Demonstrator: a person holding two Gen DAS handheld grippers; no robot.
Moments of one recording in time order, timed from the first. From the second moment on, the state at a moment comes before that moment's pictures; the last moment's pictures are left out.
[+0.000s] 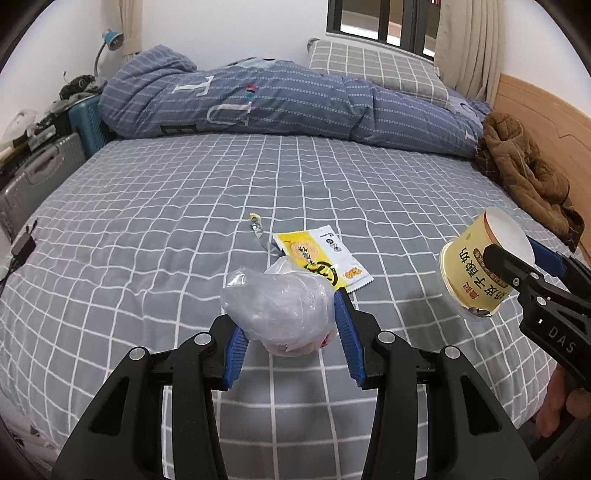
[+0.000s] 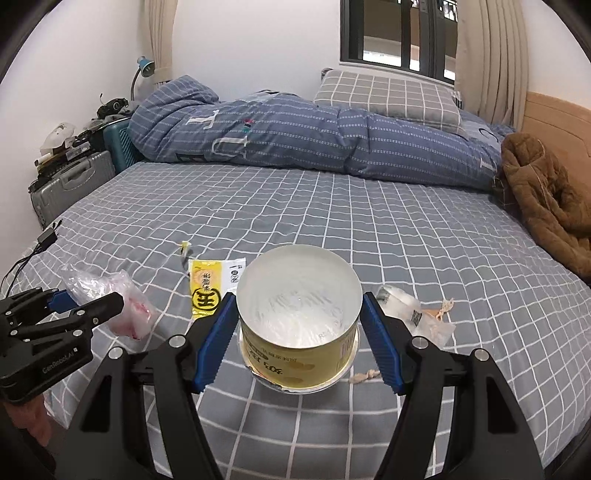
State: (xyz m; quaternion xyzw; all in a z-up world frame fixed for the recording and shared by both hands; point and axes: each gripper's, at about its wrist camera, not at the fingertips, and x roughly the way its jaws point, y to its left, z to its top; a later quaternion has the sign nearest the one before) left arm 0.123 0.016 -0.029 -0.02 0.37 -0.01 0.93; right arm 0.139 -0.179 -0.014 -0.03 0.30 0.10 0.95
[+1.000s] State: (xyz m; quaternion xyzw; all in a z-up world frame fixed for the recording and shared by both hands) left arm 0.032 -0.008 -0.022 -0.02 0.37 -0.03 0.93; right arm 0.041 -0.200 -0.004 -0.03 0.31 0.11 0.95
